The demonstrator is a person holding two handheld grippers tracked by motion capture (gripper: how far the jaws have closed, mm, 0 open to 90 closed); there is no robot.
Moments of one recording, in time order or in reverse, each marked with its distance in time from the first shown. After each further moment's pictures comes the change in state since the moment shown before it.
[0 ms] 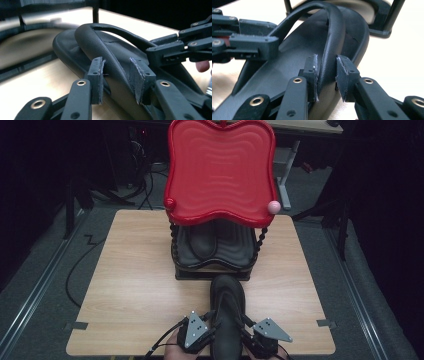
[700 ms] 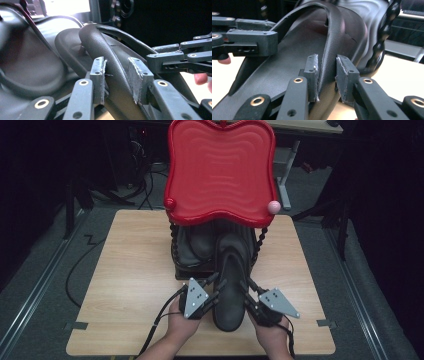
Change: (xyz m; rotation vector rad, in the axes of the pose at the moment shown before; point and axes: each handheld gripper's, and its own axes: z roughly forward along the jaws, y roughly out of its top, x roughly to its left) left arm 0.052 0.073 0.038 -0.194 0.088 0.075; right arm -0.024 0.080 0.017 -0.267 -0.086 -0.092
